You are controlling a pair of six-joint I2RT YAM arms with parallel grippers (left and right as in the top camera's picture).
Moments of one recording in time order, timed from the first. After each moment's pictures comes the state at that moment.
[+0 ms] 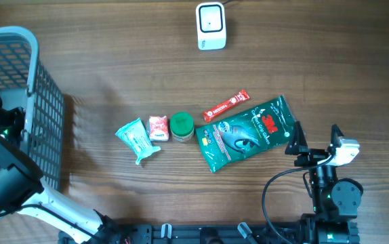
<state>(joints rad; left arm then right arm) 0.73 2.04 1.50 -1.06 0.01 -1.21 -0.05 0.02 0.01 0.00 -0.04 0.20</state>
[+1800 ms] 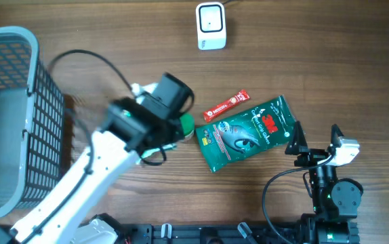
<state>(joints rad) -0.65 1.37 1.33 -1.25 -0.14 -0.87 -0.05 0.02 0.01 0.00 -0.04 0.20</state>
